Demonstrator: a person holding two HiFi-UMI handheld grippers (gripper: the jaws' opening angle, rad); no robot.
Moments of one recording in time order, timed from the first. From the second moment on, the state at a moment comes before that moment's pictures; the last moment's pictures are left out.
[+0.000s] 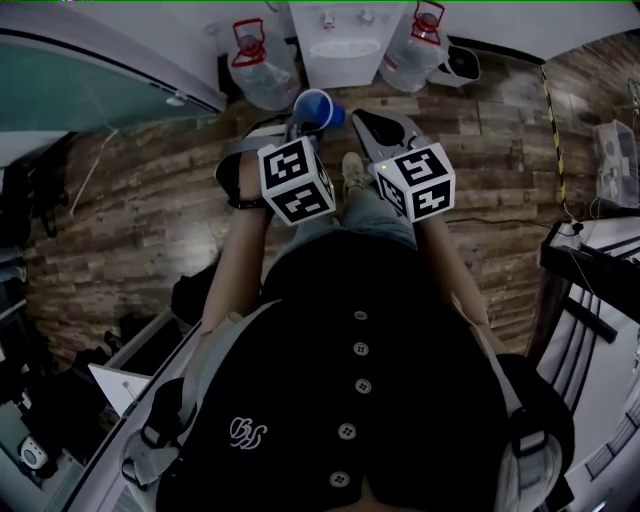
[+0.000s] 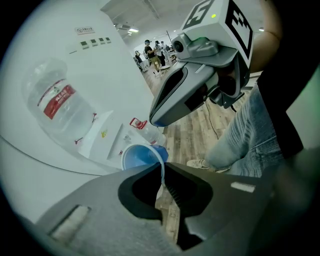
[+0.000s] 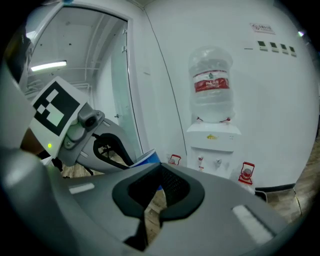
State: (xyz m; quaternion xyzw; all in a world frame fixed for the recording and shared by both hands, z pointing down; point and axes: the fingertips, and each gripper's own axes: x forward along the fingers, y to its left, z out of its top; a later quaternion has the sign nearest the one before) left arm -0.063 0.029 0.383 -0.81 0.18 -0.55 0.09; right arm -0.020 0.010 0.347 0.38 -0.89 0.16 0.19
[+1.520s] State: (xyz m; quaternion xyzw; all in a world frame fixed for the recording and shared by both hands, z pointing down) left arm -0.024 -0.112 0.406 -0.79 0.16 -0.58 0.05; right arm 0.016 -0.150 0.369 0.36 -0.89 0.19 0.21
